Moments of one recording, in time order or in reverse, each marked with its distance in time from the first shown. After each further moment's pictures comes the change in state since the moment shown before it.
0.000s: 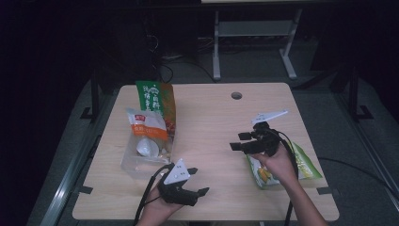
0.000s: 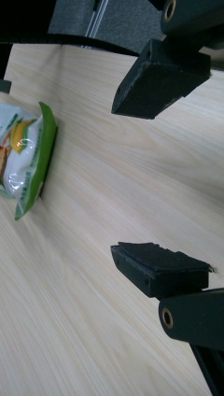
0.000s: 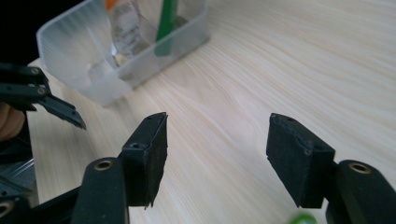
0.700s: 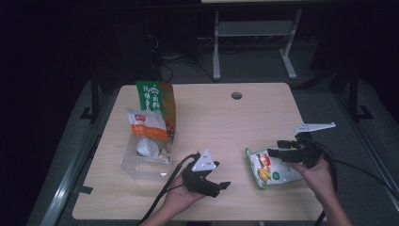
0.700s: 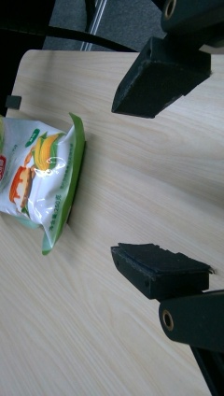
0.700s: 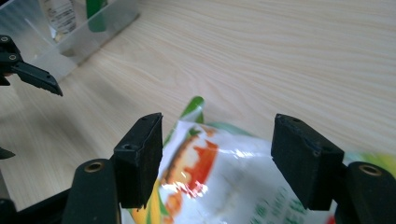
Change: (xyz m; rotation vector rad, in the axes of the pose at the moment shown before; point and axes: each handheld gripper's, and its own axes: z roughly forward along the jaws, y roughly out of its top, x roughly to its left) left arm -0.005 0.038 0.053 0.028 -0.088 0.031; right arm -0.045 -0.066 -0.075 -0.029 -0.136 0.141
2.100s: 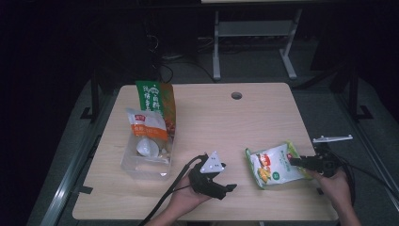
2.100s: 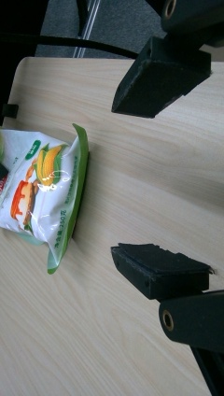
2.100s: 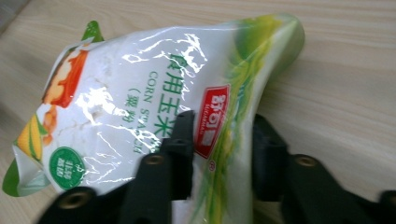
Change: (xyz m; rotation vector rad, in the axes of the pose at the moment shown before) left arm -0.010 0.007 0.009 0.017 -0.014 0.020; right arm -0.061 -0.056 -0.011 0.105 -0.092 0.172
